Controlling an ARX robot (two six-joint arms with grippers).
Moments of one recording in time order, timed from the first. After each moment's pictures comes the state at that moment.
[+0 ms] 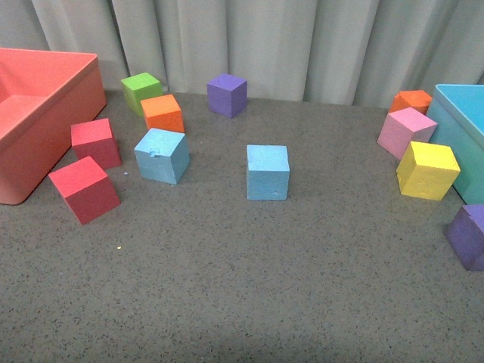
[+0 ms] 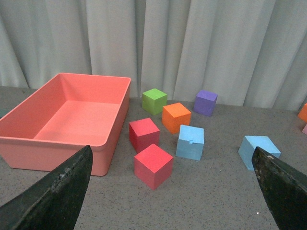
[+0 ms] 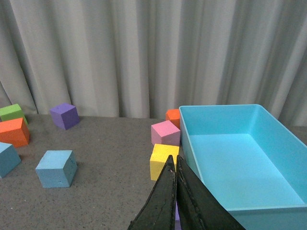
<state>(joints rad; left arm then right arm) 0.00 0.00 0.02 0.00 0.00 0.00 0.00 0.29 0.00 0.29 0.00 0.00</state>
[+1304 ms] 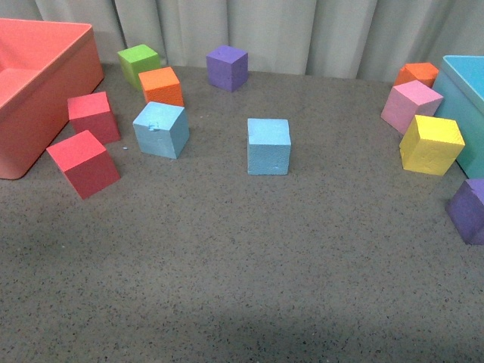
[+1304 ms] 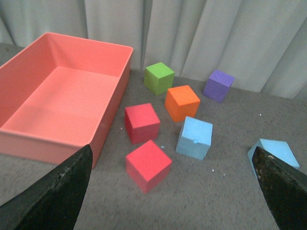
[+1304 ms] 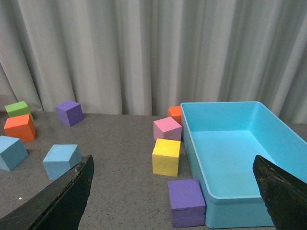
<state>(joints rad) -0.10 1.11 0.35 0.56 -0.11 -0.09 0.00 0.00 0.00 0.00 0.00 0.00</state>
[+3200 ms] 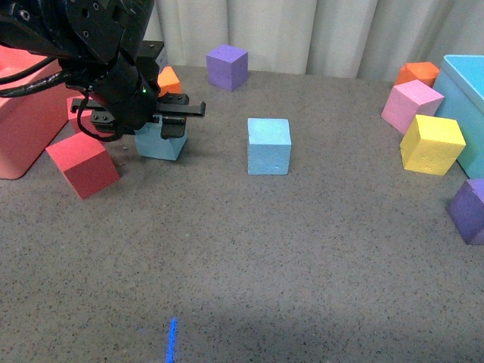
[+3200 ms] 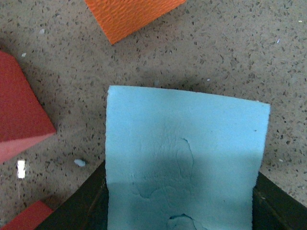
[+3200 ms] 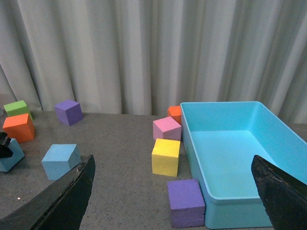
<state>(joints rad) -0.22 2.33 1.50 -0.09 -0.10 -0.10 0.00 0.00 0.00 0.00 0.00 0.00</state>
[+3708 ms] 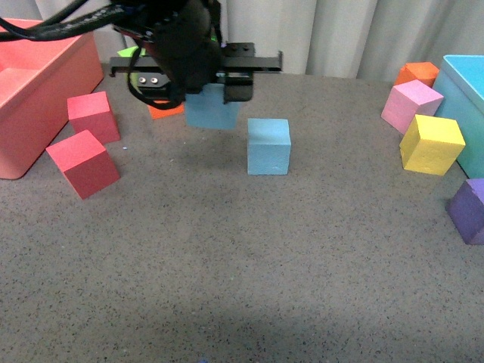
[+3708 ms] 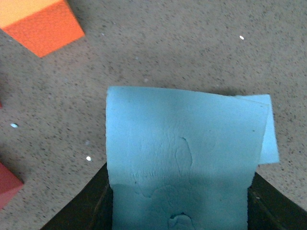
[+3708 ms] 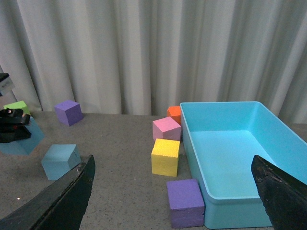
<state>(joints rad) -0.46 2.13 1.42 -0.13 -0.25 -0.31 0.00 0.00 0.00 0.00 0.00 0.00</state>
